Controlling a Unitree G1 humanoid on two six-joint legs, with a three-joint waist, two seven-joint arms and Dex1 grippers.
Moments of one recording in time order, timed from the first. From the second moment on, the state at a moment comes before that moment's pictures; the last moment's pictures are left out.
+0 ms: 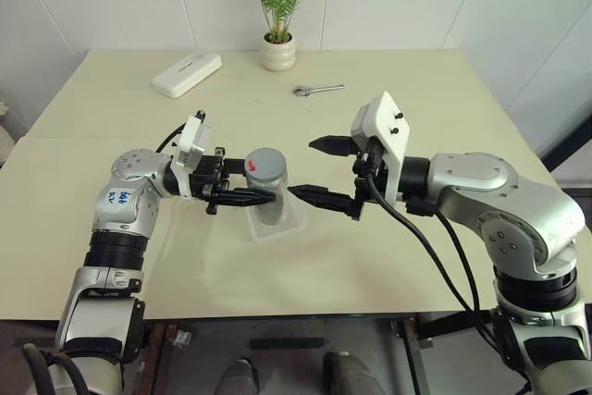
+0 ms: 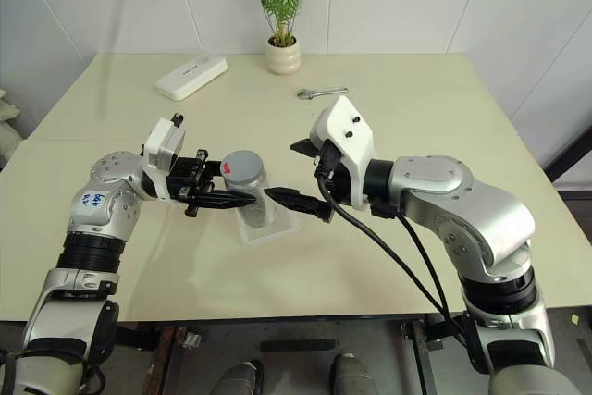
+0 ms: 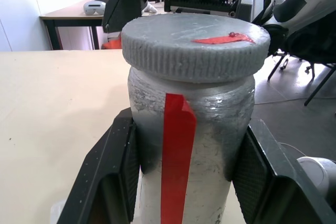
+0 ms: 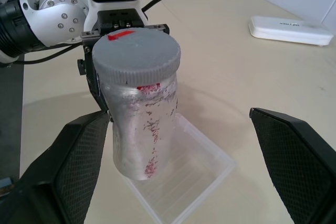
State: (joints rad) left arm -0.82 0.56 0.02 0.36 -0.50 0.23 -1.50; right arm -0.80 -0.59 0.05 -0.55 0.68 1.04 0.63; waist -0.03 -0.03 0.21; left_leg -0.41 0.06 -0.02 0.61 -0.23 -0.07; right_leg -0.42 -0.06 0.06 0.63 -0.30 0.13
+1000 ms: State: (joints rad) left arm -0.82 0.55 0.02 0.37 -0.50 0.21 -1.50; right arm -0.96 -0.36 0.15 -0.39 0.69 0.96 0.57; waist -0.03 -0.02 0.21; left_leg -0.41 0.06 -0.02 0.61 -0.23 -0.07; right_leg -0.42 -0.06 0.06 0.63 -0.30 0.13
